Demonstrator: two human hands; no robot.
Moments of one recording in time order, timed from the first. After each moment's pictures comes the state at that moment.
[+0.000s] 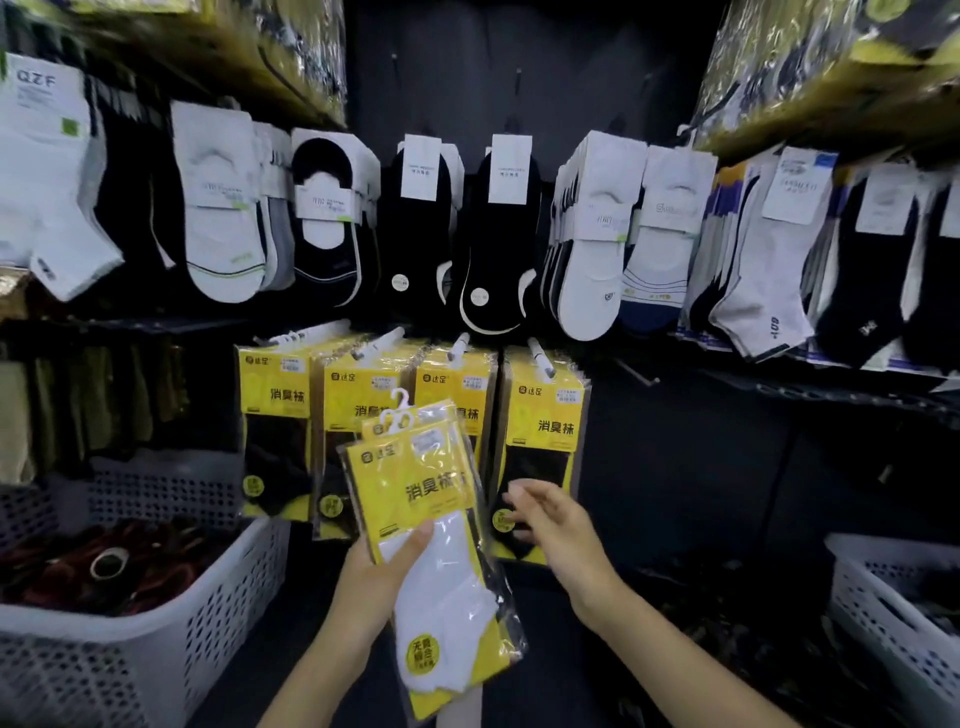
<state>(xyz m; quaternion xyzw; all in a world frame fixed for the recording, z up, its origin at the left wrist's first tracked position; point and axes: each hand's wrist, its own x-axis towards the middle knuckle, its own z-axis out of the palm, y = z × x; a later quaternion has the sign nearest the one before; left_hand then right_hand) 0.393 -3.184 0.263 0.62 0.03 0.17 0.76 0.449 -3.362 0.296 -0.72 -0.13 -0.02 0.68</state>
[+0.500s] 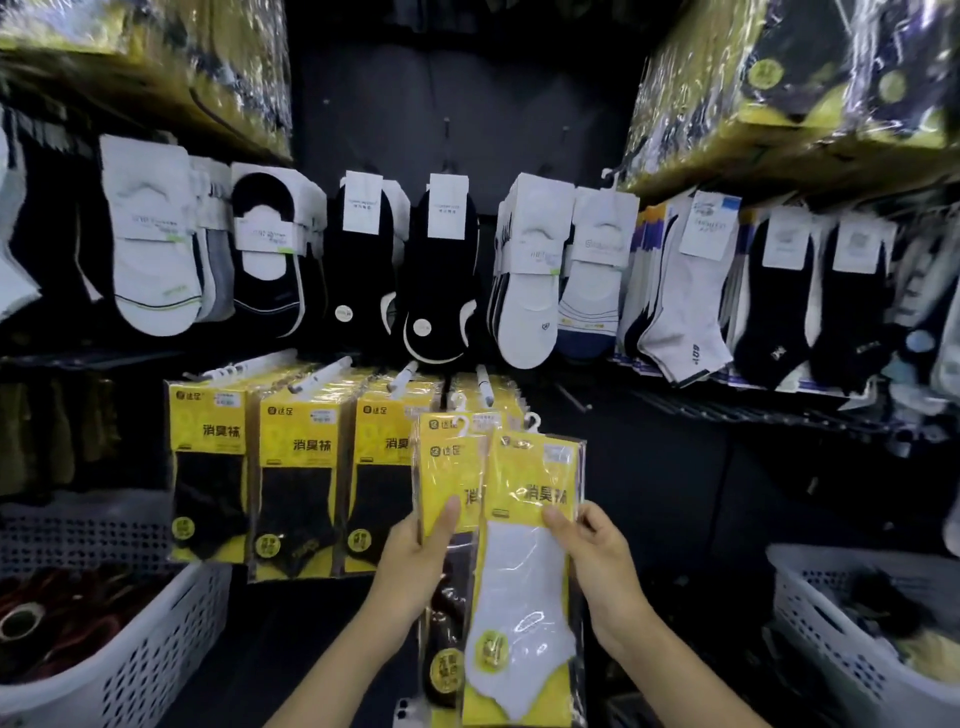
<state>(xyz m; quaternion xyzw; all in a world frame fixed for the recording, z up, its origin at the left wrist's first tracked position) 0.426 -3.259 0.308 0.70 -0.05 0.16 0.70 0.445 -3.440 0.312 -0.65 -0.06 -0.08 0.75</state>
